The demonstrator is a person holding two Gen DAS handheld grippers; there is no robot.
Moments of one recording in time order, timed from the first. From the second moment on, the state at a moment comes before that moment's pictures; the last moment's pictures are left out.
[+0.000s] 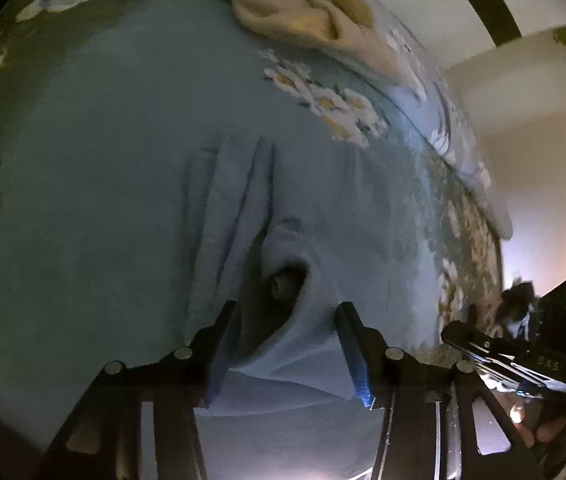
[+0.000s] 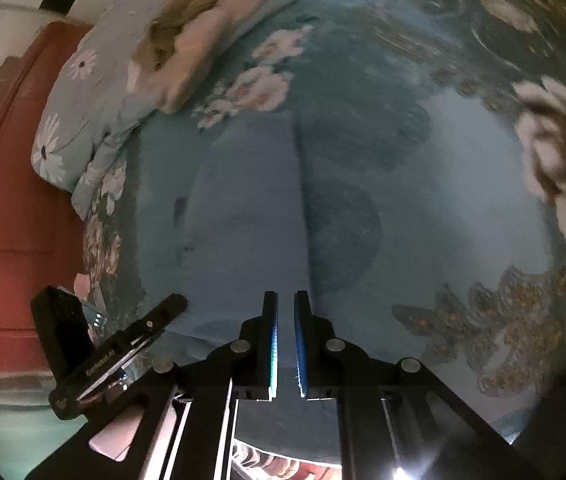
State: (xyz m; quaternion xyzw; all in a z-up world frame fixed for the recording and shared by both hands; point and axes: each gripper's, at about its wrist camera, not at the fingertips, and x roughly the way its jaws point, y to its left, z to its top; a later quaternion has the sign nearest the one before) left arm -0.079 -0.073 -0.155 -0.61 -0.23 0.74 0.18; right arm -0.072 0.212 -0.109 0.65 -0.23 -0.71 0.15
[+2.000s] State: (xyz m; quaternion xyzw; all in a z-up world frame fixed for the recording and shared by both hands) left arm -0.128 -0.050 -0.155 -0.63 -0.24 0.72 0.14; right arm -0.194 0.283 -0.163 0.68 -0.17 -0.70 0.17
